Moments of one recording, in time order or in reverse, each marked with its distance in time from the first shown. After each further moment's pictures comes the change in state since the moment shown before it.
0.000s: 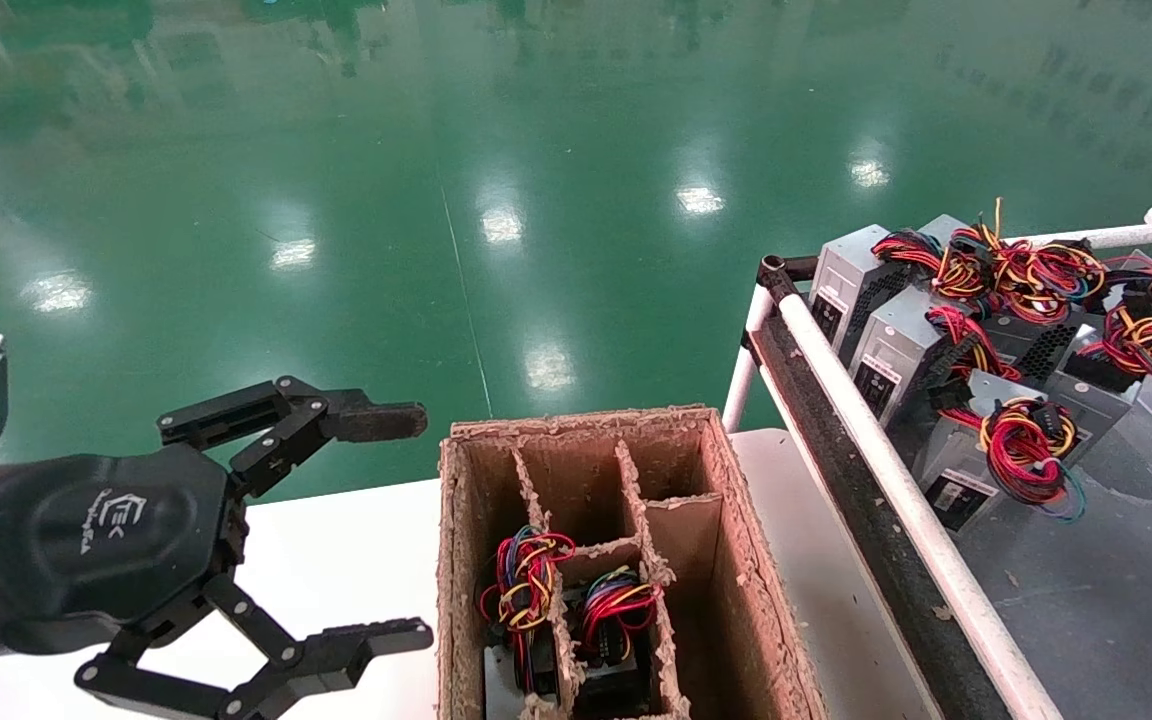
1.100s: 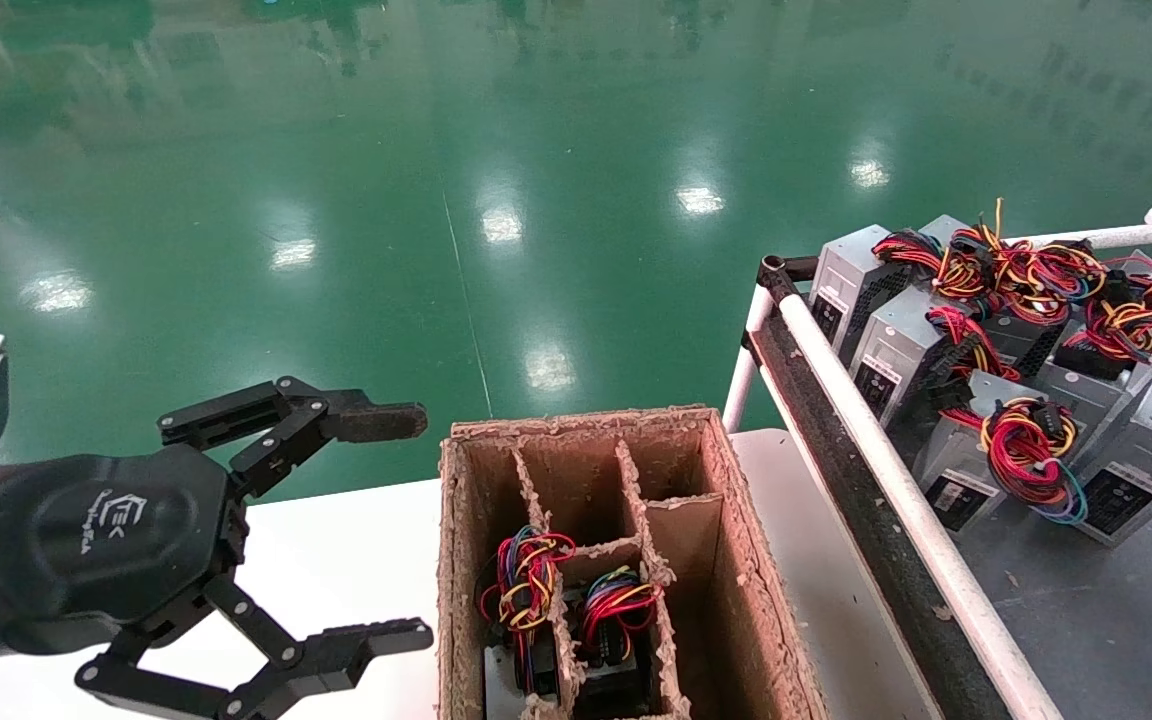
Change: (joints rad) left arm 0.000 0.000 0.000 0.000 0.000 0.000 0.000; right arm 0.011 -0.104 -0.101 0.040 -0.064 0.033 0.034
